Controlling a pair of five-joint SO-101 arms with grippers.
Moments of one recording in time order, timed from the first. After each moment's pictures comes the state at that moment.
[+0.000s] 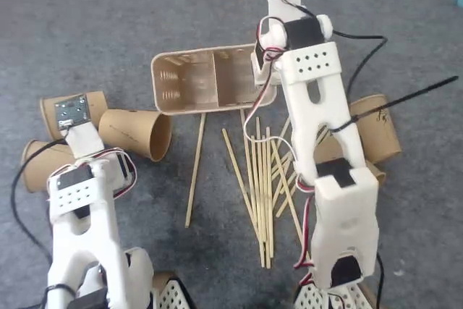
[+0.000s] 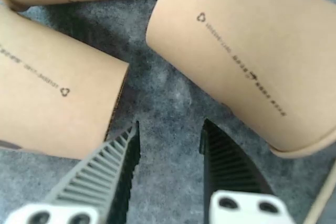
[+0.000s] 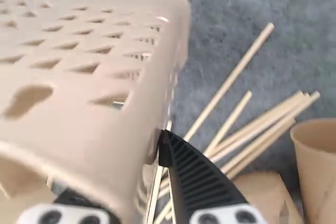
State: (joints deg) left arm -28.3 -33.1 65.8 46.2 3.5; right arm -19.9 29.0 -50.0 100.7 -7.2
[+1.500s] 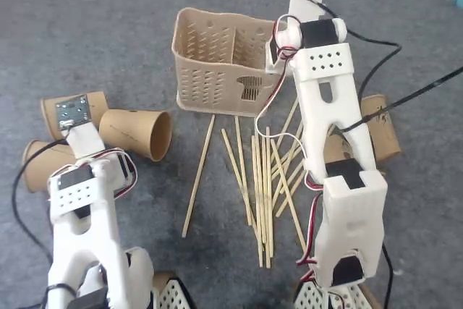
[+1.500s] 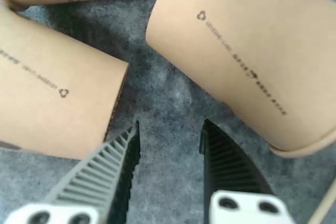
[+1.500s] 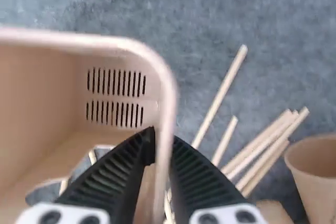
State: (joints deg) left arm -28.3 -33.1 65.9 46.2 3.5; right arm -15.8 31.1 -44.8 88.0 -11.8
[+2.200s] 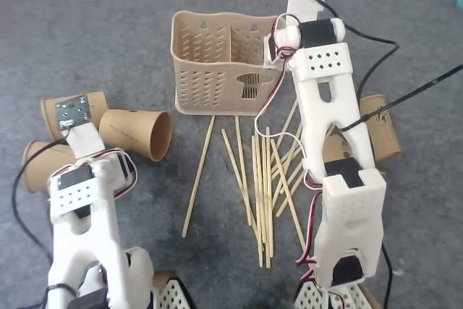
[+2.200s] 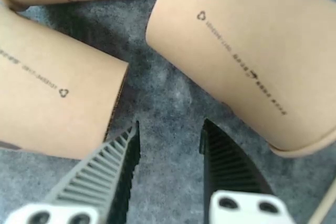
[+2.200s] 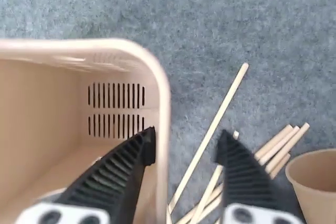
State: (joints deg) left arm -28.3 -33.1 66.0 46.2 3.5; right arm -16.0 29.6 -44.9 86.4 -11.8
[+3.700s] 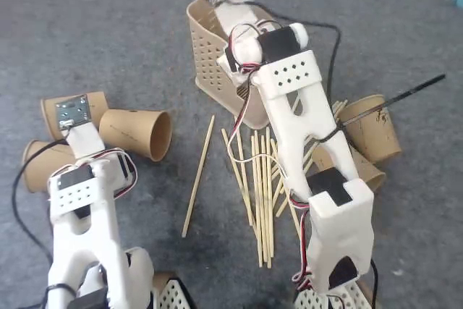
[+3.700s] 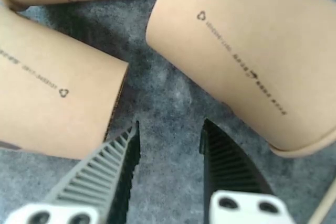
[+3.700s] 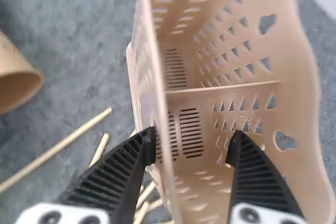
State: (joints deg) left arm -28.3 -33.1 66.0 46.2 3.5; right arm -27.8 24.6 -44.8 85.7 20.0
